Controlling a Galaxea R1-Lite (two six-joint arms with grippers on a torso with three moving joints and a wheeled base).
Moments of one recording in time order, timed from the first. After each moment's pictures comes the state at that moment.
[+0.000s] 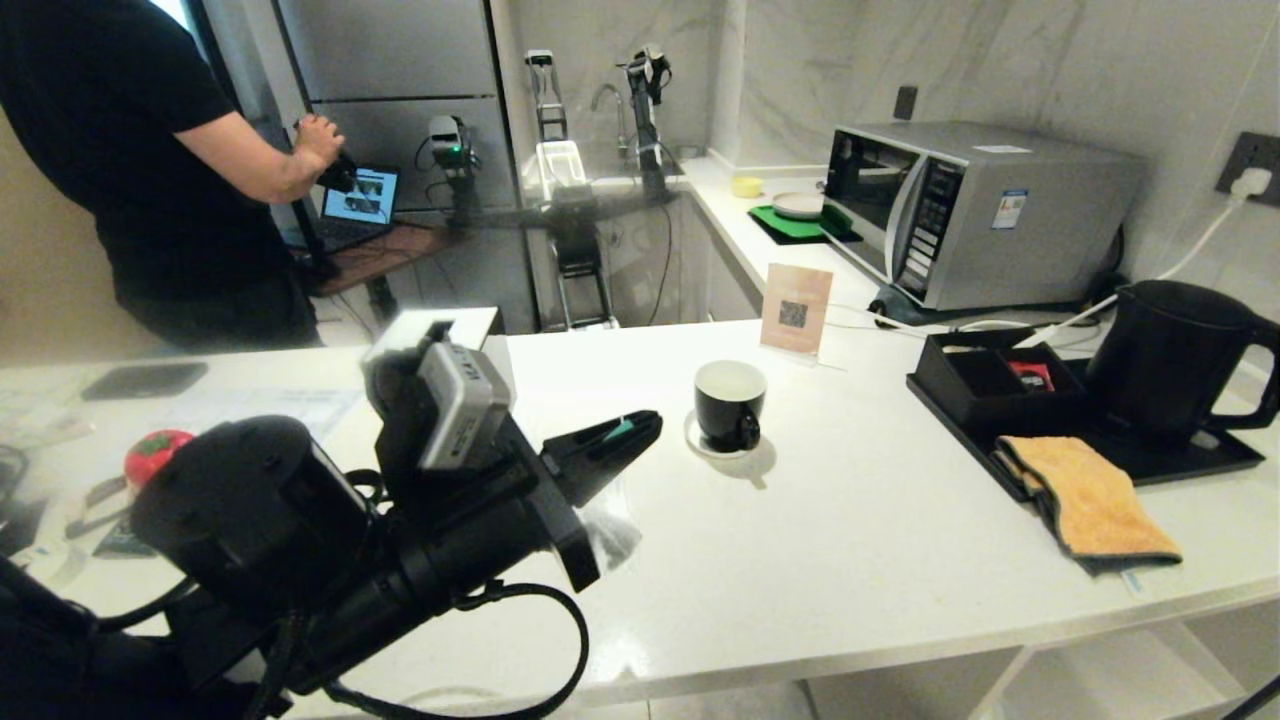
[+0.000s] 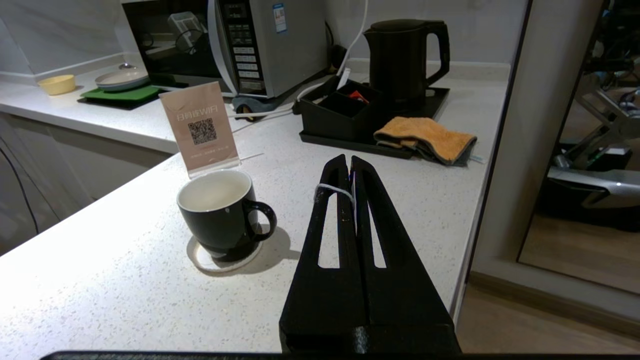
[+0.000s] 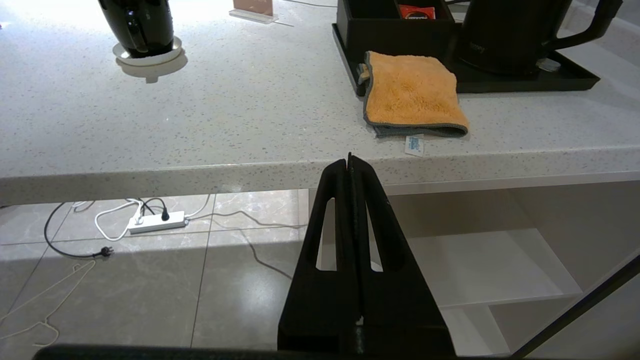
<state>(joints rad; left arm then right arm) -0.70 1.74 -0.39 -1.52 -0.26 0.03 0.00 0.00 0.00 0.00 -0.01 -0.03</state>
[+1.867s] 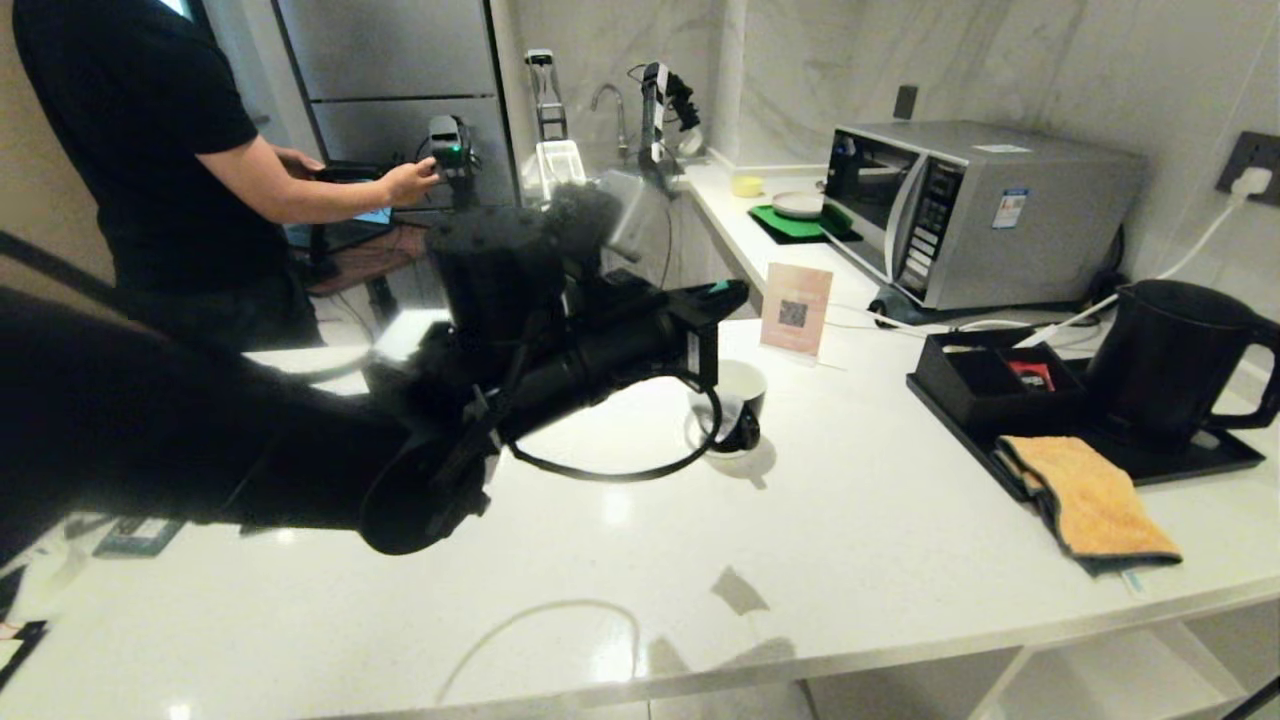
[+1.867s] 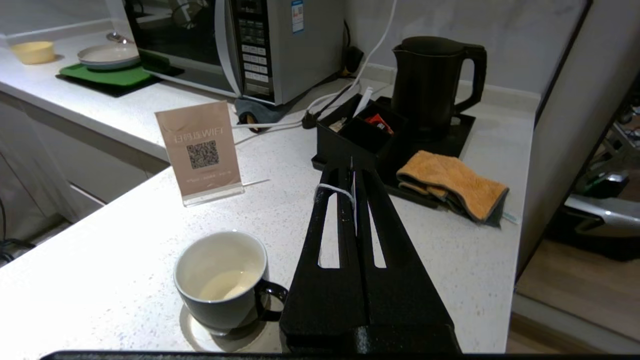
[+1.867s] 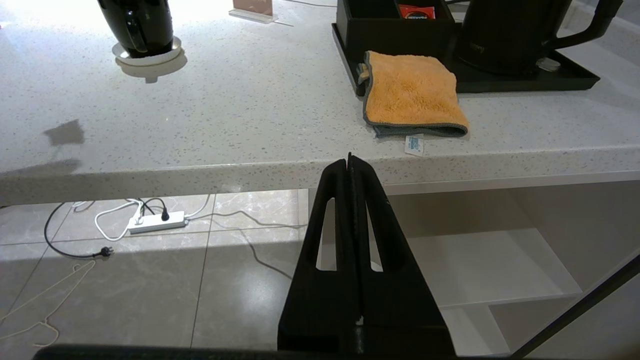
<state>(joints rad) -0.67 1.94 -1.12 -0.93 -0.26 -0.06 0.00 0.00 0.00 0.00 -0.01 -0.03</state>
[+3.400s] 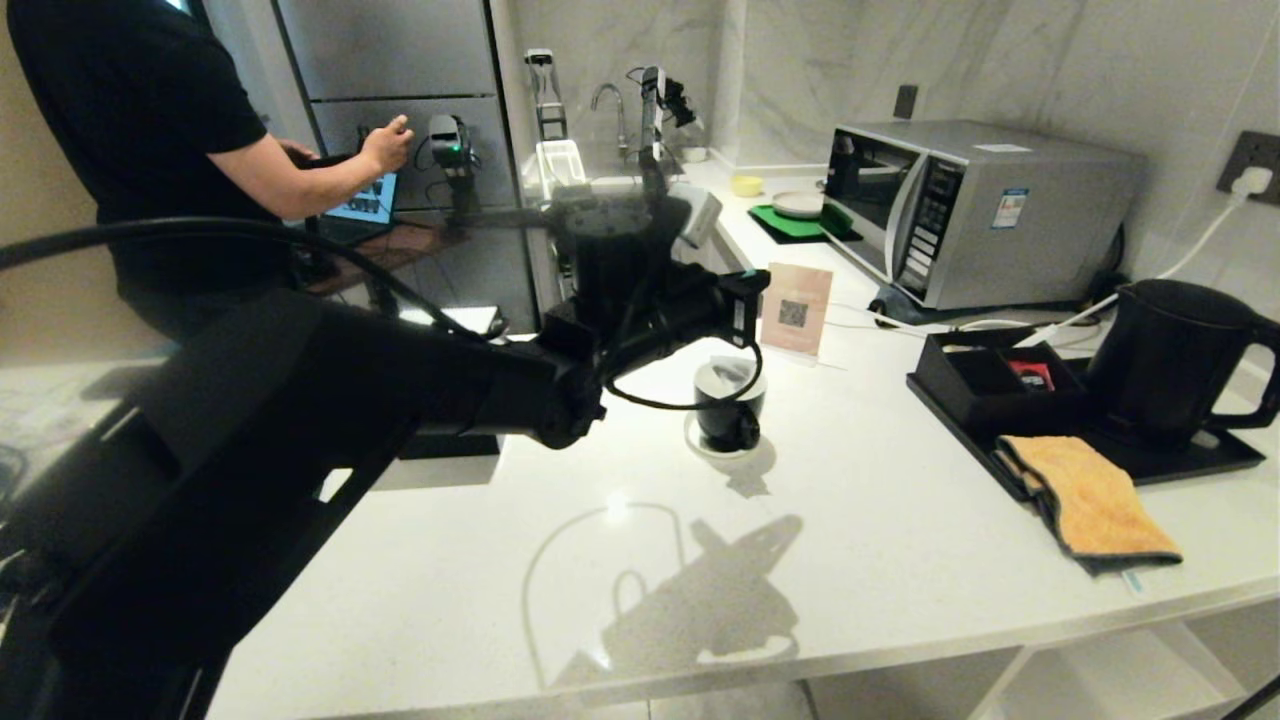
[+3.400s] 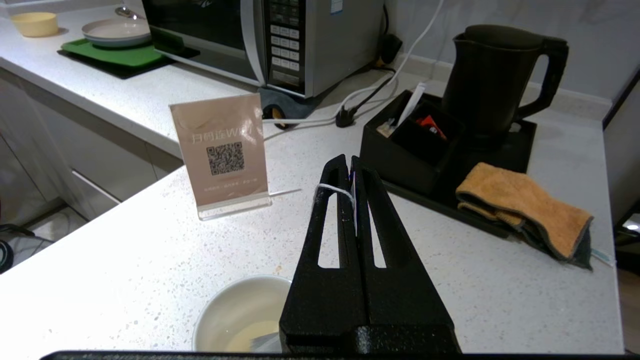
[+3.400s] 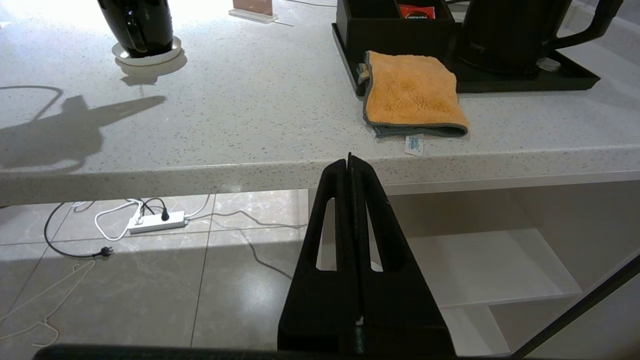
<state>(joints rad) -0.62 2.30 -1.66 -0.72 -0.27 -0.08 0.00 0.00 0.00 0.00 -0.01 -0.03</state>
